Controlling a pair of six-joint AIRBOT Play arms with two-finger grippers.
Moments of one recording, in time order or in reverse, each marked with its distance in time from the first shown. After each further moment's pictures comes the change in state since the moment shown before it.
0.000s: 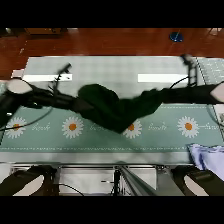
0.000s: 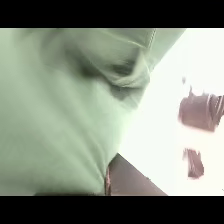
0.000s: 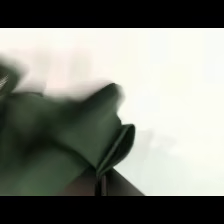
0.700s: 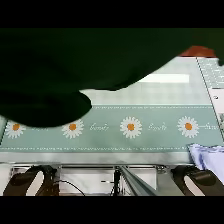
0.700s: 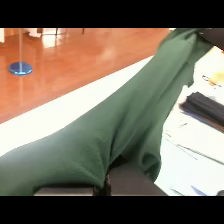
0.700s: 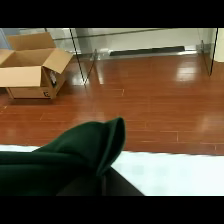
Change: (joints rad) left arm 0.251 0.424 0.636 -0.006 -0.110 -0.318; right arm 0.002 0.233 0.614 -0.321 0.127 0.230
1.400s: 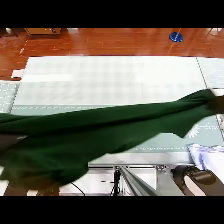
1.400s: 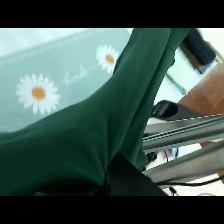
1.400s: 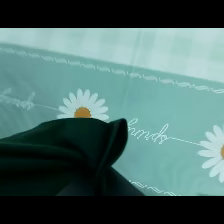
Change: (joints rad) left arm 0.005 0.089 -0.200 0.068 -0.428 -0.373; right arm 0.000 -0.088 -0.207 0.140 0.550 -0.077
